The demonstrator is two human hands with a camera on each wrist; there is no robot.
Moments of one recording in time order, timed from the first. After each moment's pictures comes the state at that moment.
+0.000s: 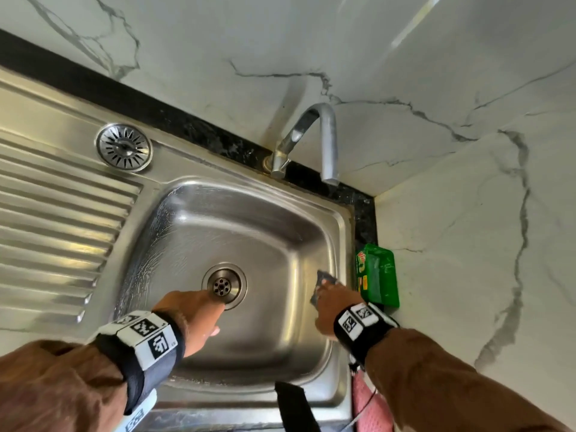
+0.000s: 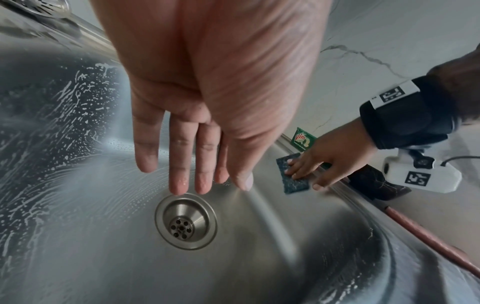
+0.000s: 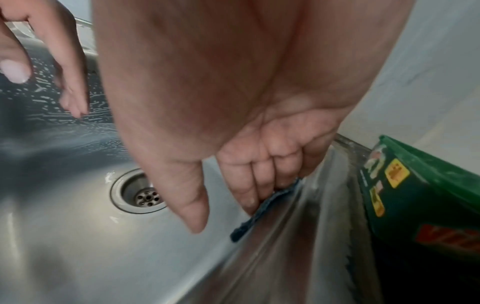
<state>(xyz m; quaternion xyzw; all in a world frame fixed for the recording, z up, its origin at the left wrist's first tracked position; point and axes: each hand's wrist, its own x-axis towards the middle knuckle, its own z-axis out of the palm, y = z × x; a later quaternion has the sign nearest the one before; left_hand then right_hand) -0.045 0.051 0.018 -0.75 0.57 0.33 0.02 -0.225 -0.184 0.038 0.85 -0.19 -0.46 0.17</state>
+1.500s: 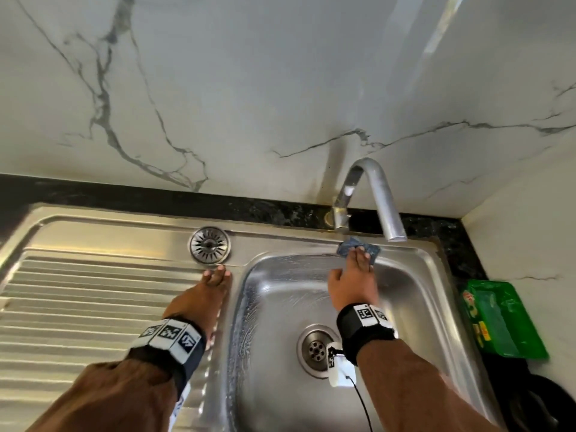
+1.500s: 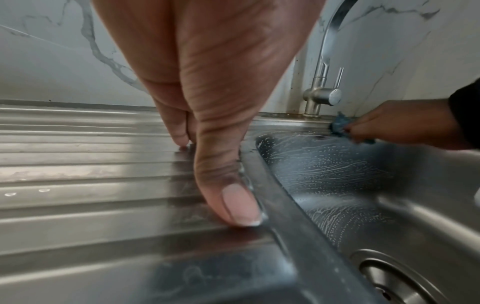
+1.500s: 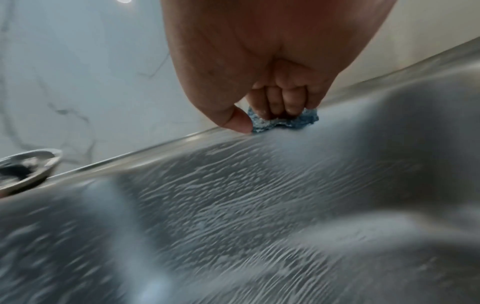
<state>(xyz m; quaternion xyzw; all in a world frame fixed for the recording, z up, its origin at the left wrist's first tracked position) 0.123 0.071 0.041 -0.86 0.44 0.27 0.06 -0.049 -0.169 -0.026 0.84 -0.51 0.03 -0.17</state>
